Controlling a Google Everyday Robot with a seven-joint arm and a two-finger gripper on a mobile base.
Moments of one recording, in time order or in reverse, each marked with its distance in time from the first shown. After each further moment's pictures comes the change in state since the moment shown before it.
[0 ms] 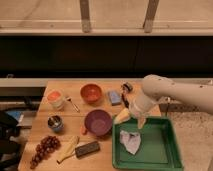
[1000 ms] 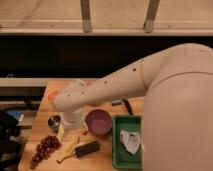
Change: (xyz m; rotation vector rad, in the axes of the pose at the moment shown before) arm 0.049 0.242 0.107 0.263 0.007 -0.492
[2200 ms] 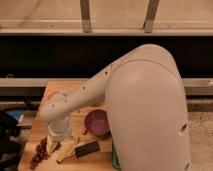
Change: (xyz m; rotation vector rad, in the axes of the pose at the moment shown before) arm 0.003 0.048 0.054 -0.056 0.102 -0.025
